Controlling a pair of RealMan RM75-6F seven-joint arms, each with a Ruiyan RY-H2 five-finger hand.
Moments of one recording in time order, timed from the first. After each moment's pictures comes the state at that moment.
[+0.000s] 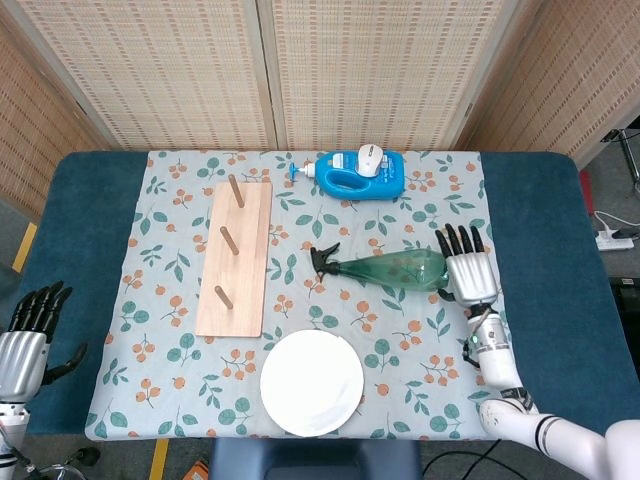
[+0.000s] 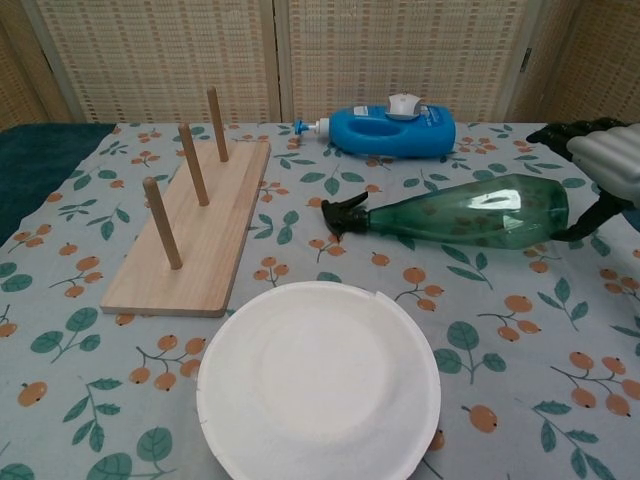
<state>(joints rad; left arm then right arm) -0.13 -1.26 -0.05 -1.33 1.56 1.56 -0.17 0.55 -1.65 0.21 -1.11 -1.16 1.12 -0.52</state>
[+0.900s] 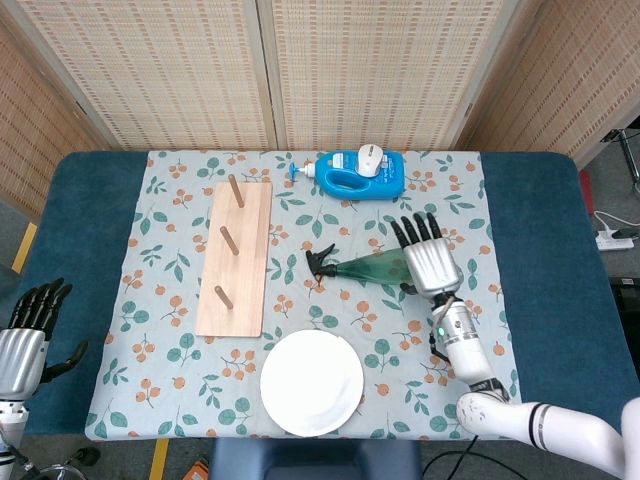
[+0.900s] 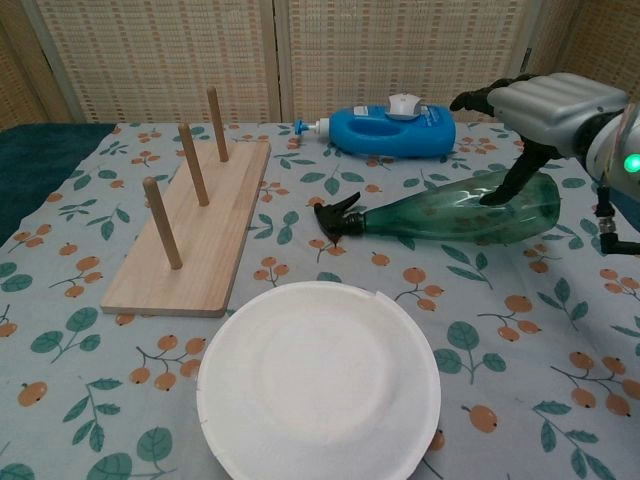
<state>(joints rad) -0.14 -1.26 -0.06 -1.33 1.57 1.57 -0.19 0.69 -1.56 0.28 -1.50 -0.95 1.10 -0.84</state>
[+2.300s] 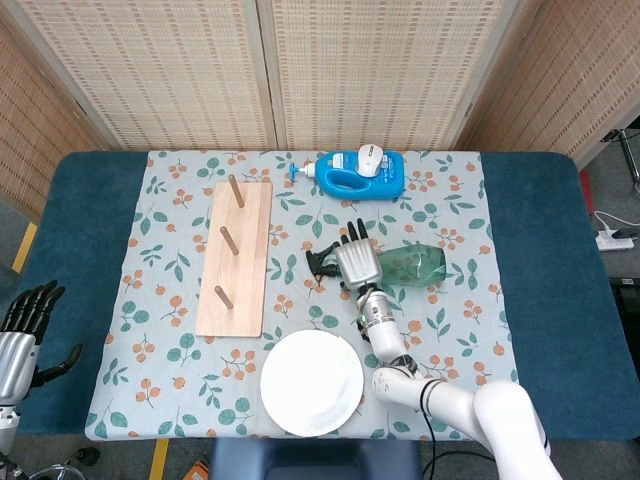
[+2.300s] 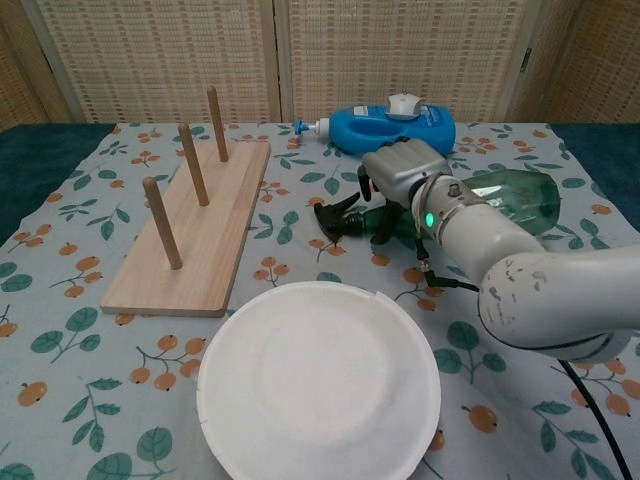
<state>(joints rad) -0.13 -1.24 -0.05 -1.31 1.59 1.59 -0.30 0.99 -2.06 0.33 -0.80 -0.88 0.93 -0.76</state>
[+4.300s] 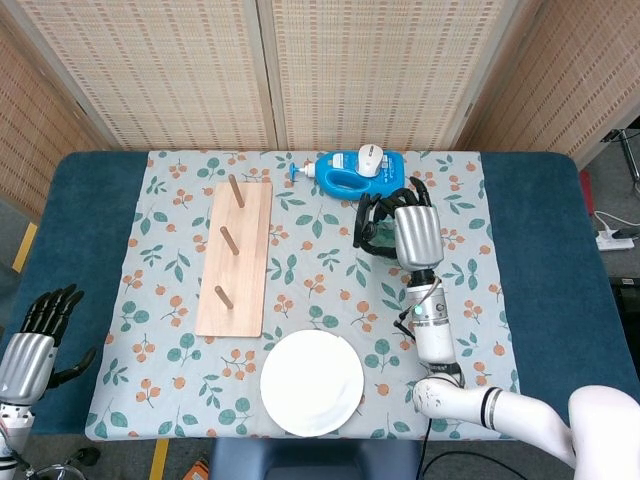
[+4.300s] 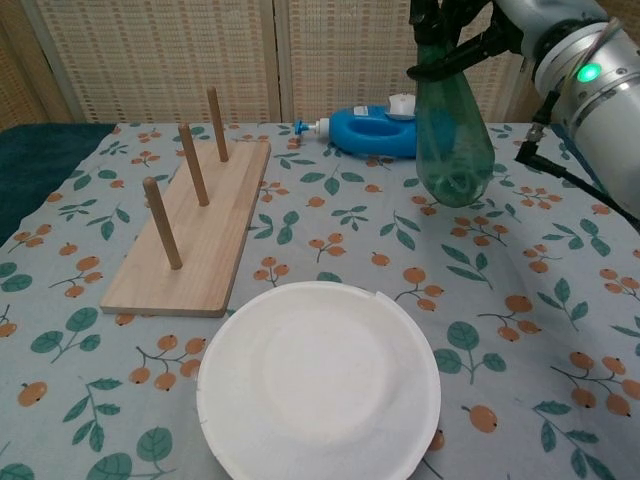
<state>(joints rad) -0.14 -1.27 -0.03 -1.29 1.62 1.57 -0.26 0.75 -1.73 0.45 -1.40 -1.11 1.34 -0.36</state>
